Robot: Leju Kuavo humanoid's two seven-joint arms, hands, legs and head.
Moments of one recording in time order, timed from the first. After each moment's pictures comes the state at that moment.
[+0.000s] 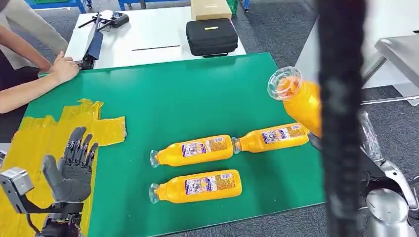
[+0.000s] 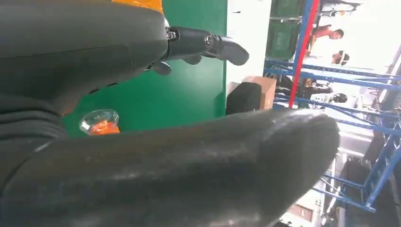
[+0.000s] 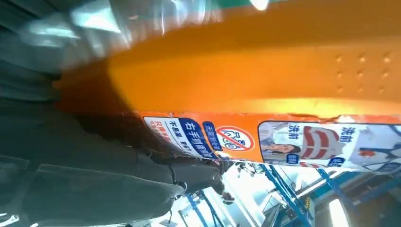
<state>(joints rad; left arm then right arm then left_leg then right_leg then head) 0.13 0.07 -0.19 -1.88 0.27 0.08 -0.18 0.05 -0.29 -0.27 -1.97 0.41 0.15 -0.25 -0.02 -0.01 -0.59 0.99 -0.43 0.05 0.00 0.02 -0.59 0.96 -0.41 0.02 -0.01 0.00</state>
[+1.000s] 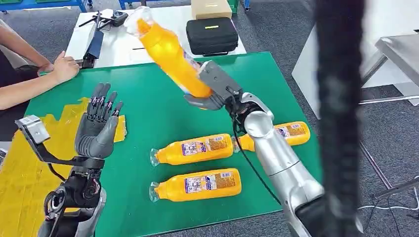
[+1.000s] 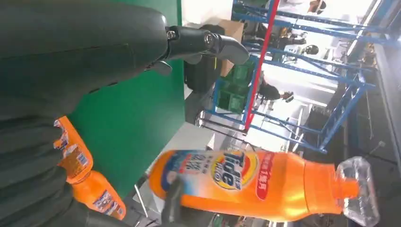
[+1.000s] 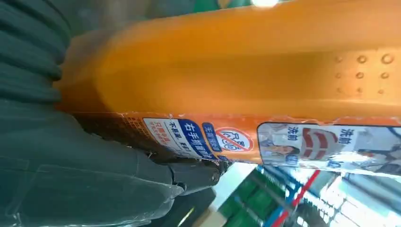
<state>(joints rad) -0.21 0.05 -0.36 -1.74 0.45 0.14 -0.15 -0.69 0.05 0.46 -1.22 0.18 0.09 0.06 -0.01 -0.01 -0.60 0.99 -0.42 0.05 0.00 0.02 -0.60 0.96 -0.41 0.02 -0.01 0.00</state>
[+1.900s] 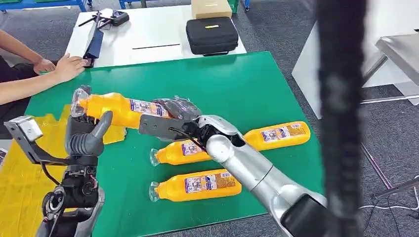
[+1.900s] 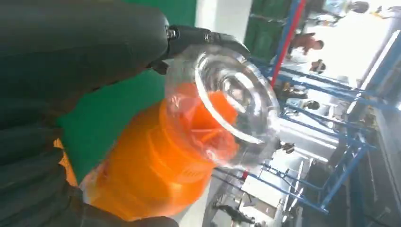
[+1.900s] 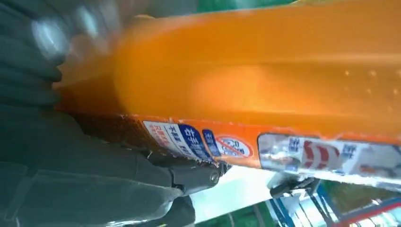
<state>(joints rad) -0.21 0.05 -0.37 -1.76 0.42 0.36 -0.12 -0.71 0.10 0.78 -1.16 0.43 0.07 0.15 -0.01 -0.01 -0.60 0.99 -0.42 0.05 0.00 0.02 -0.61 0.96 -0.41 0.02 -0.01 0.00</state>
